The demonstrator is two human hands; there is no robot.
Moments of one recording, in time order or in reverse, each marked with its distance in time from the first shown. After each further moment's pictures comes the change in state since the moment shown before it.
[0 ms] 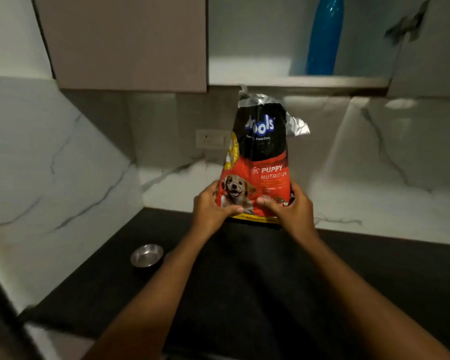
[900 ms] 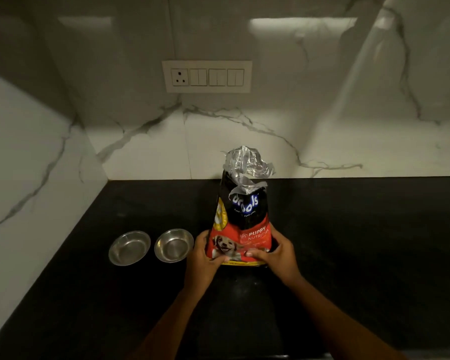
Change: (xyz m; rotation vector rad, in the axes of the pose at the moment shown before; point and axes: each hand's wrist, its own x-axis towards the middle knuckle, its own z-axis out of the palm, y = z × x) left_hand -0.061 -0.269 0.016 -0.054 -0.233 -0.331; right_hand -0.102 0.214 0.108 -0.029 -0.093 0.490
